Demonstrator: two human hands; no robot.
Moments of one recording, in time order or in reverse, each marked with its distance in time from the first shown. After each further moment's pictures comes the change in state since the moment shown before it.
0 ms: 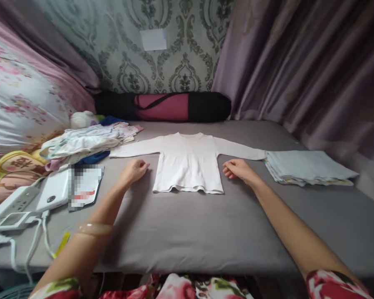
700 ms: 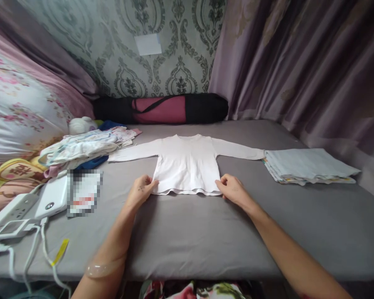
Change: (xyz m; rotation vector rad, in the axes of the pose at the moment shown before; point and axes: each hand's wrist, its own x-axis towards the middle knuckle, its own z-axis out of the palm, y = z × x) left_hand -0.062 0.035 0.028 -0.455 -0.007 -0.112; right_hand -0.061 0.013 0.026 -0.419 0.038 -0.123
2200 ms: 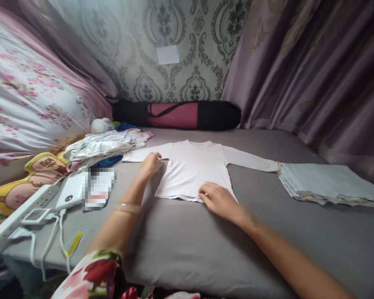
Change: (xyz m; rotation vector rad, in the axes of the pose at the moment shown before) left_hand 0.100 0.017 -0.031 0.401 0.156 0.219; right_hand -0.006 -0.064 0.024 -0.279 -0.138 -0.674
